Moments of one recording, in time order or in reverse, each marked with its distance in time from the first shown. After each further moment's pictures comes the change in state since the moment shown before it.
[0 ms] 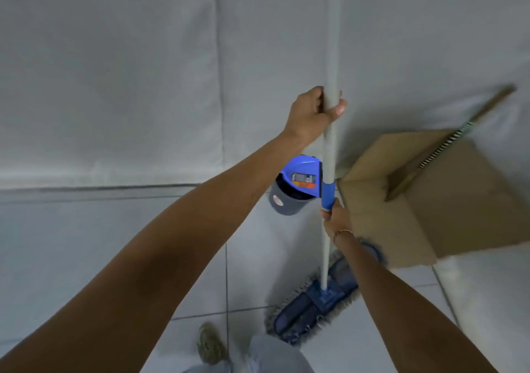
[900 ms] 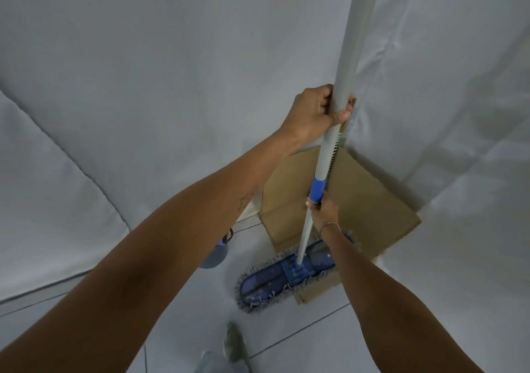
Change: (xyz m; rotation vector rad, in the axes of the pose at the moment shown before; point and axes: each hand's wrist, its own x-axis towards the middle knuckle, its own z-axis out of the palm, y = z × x) left_hand 0.056 0.091 0.449 0.175 -0.478 0.274; right_hand 0.124 0.168 -0.355 0.322 0.307 0.079
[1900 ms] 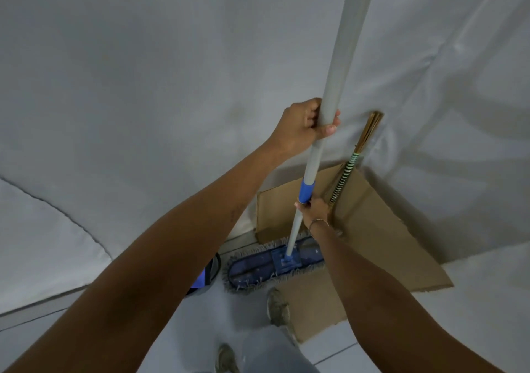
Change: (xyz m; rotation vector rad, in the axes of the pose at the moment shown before) left_hand 0.261 -0.155 -0.043 -0.006 0.012 -0.129; right_hand 0.286 -0.029 0.058 -0.094 -0.138 0.100
